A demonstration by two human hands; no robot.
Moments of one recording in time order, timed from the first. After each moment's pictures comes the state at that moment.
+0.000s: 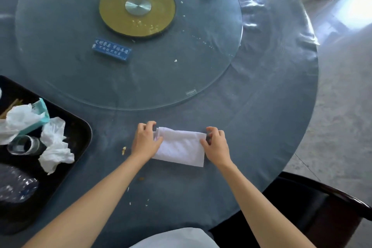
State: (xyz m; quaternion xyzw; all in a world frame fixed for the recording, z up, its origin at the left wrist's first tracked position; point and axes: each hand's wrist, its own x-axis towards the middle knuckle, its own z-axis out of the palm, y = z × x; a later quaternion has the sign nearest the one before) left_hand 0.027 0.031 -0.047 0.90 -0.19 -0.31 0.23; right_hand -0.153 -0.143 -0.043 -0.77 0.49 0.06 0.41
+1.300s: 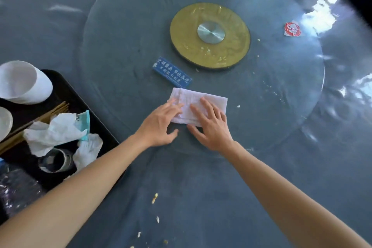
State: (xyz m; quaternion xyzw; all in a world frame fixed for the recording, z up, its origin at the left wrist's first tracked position) left_hand 0.246 0.040 -0.056 0.85 -0.42 -0.18 0.26; right_hand 0.138 -0.167 -0.061 -0.98 0.08 0.08 0.18
